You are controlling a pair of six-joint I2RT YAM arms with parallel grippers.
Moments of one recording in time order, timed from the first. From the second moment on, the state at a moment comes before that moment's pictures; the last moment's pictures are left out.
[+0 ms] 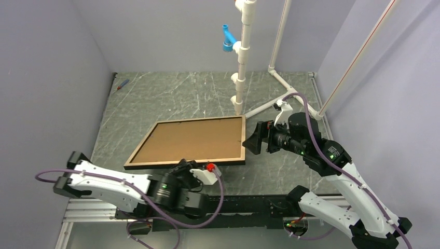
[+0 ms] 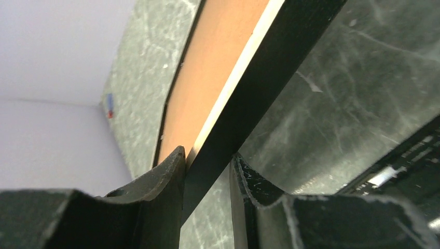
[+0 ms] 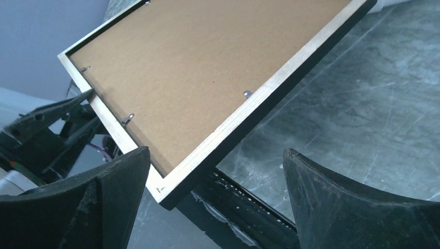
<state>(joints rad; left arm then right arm) -1.75 1.22 1.09 -1.29 -1.11 -0.57 0.66 0.79 1.09 -0.81 -0.14 0.52</state>
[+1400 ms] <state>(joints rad) -1.25 0.94 0.78 -0.58 -0.29 -0.27 0.69 1.14 0.70 -0.78 -0.22 0.63</state>
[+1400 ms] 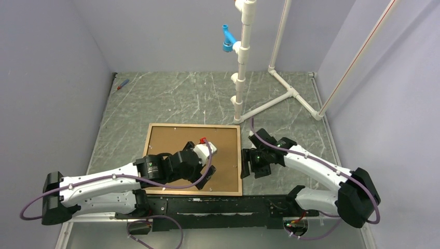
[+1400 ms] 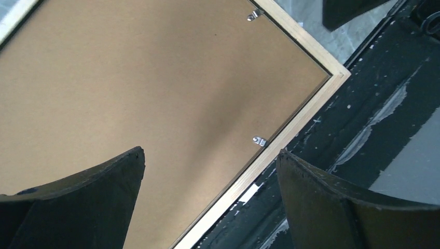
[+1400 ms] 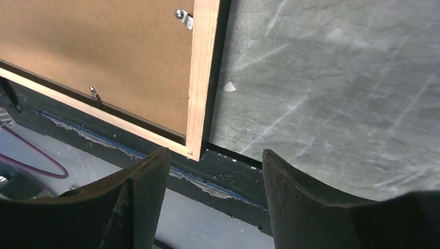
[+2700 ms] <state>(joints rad) -1.29 0.93 0.83 -0.60 -0.13 -0.04 0.82 1.45 0.96 -0.88 -0.19 0.73</state>
